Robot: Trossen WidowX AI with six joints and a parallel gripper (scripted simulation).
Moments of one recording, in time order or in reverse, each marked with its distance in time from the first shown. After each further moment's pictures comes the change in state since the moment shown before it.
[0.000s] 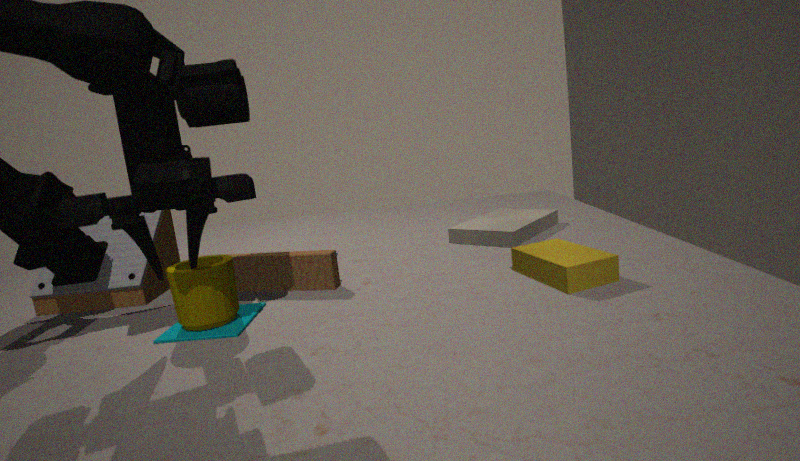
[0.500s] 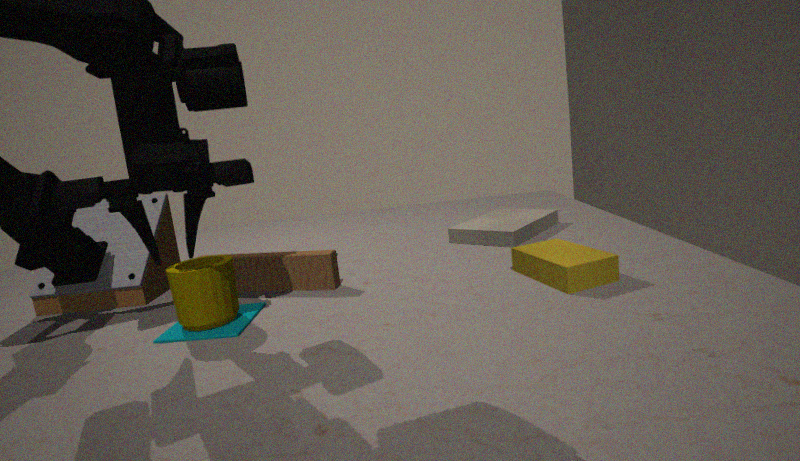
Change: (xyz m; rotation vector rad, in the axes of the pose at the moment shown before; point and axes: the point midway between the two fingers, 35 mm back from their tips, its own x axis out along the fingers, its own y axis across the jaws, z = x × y) arm -0.017 0.001 0.000 -0.002 -0.002 -0.002
